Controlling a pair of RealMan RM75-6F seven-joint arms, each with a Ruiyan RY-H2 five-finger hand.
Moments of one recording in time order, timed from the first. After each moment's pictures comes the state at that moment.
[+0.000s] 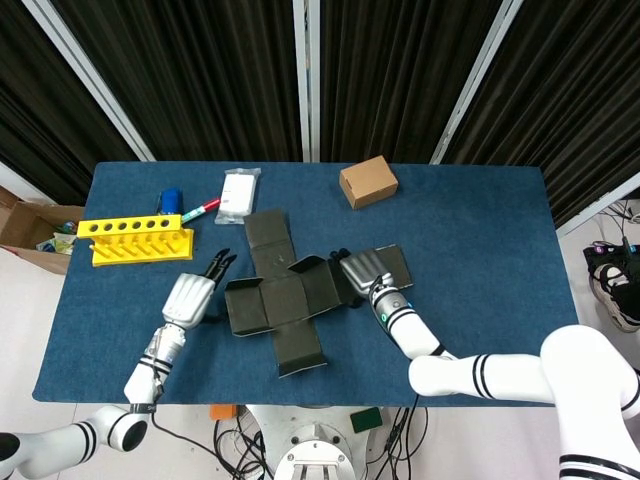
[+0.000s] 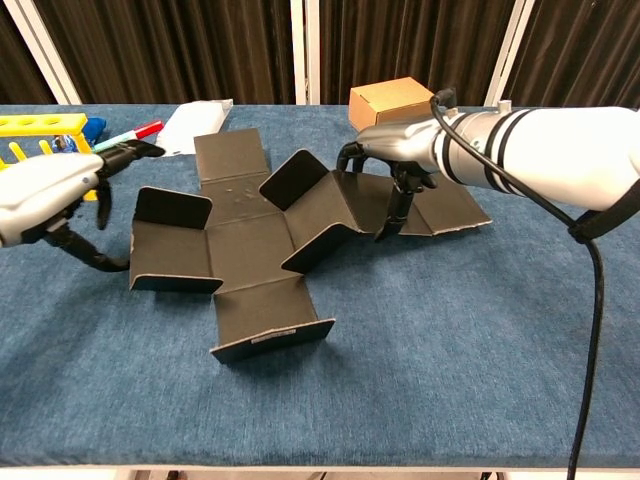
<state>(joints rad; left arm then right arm) -0.48 -1.71 -0.09 -1.21 1.43 1.17 0.06 1.14 -1.60 0.11 -1.53 -0.49 0.88 -0.72</state>
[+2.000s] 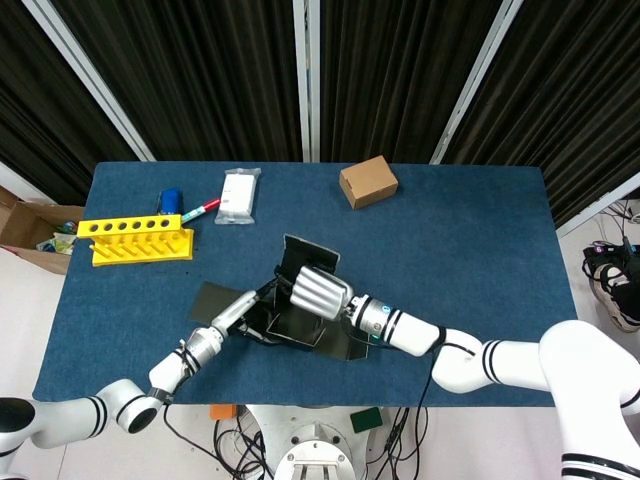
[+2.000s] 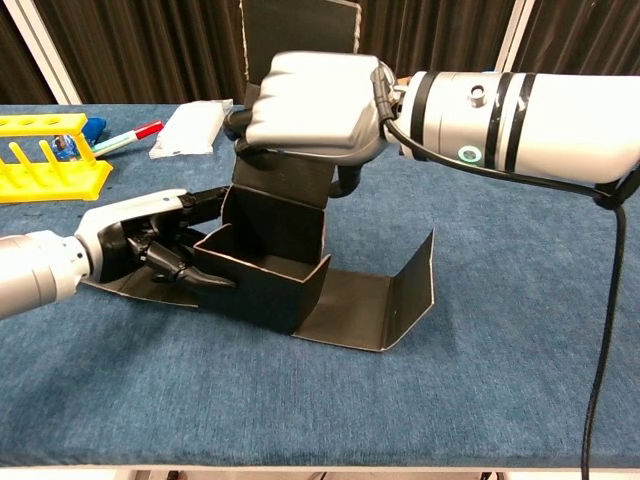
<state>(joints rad) -0.66 -1.67 -0.02 -1.26 1.55 0.88 -1.05 1.18 -1.57 -0.02 -1.38 -1.49 0.94 -0.68</state>
